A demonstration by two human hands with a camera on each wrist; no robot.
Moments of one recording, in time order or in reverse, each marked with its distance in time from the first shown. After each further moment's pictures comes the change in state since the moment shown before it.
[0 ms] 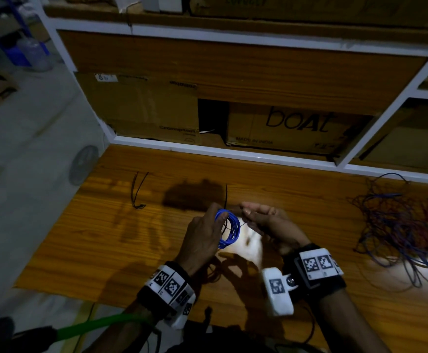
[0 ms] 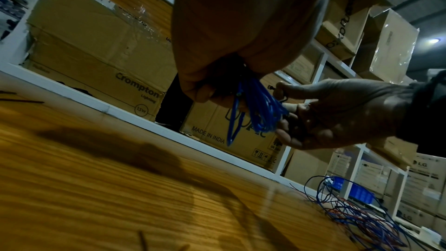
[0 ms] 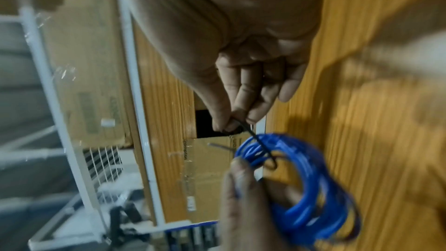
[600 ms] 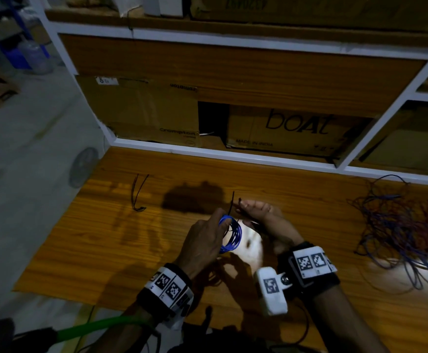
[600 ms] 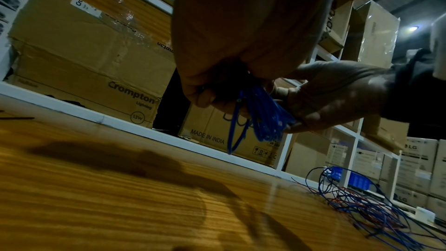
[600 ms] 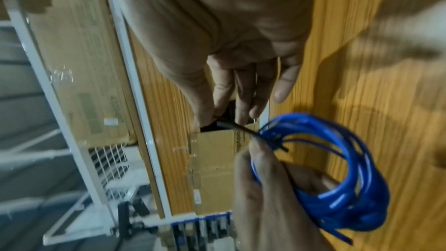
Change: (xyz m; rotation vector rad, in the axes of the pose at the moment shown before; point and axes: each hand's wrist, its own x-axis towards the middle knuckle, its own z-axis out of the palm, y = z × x) left_hand 0.001 -0.006 0.002 0.082 -0.058 0.045; right_hand 0.008 -0.003 0.015 -0.002 0.034 -0.061
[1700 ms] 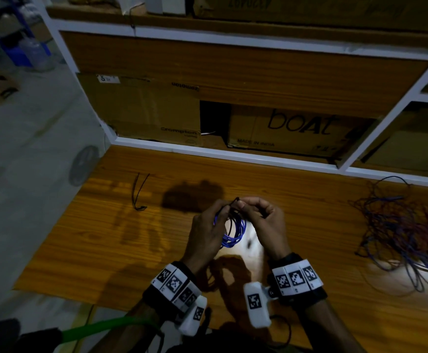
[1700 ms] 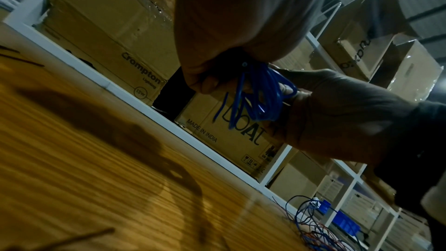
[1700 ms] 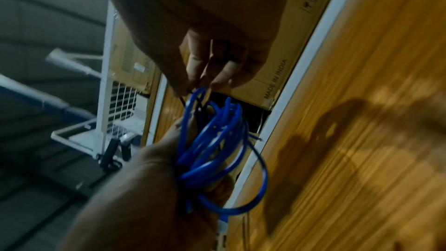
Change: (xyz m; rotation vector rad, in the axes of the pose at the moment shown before) left_hand 0.006 0.025 -0.011 -0.397 0.184 0.014; right_hand -0.004 0.018 0.017 -0.081 0.184 -0.413
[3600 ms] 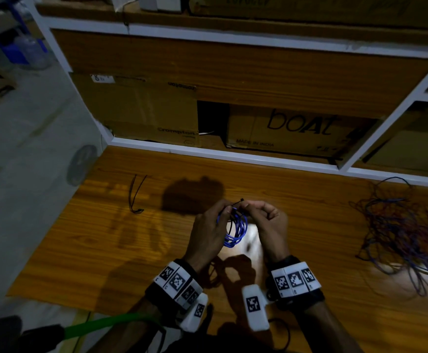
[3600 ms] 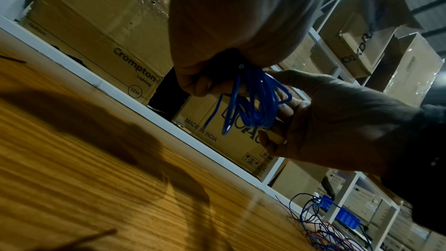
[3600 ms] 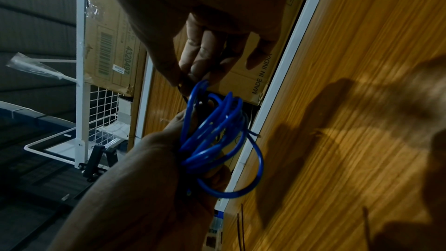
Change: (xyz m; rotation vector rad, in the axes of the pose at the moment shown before) left_hand 0.017 -0.006 0.009 0.080 -0.022 -0.033; right_hand 0.008 0.003 -0.001 0.137 0.111 0.040
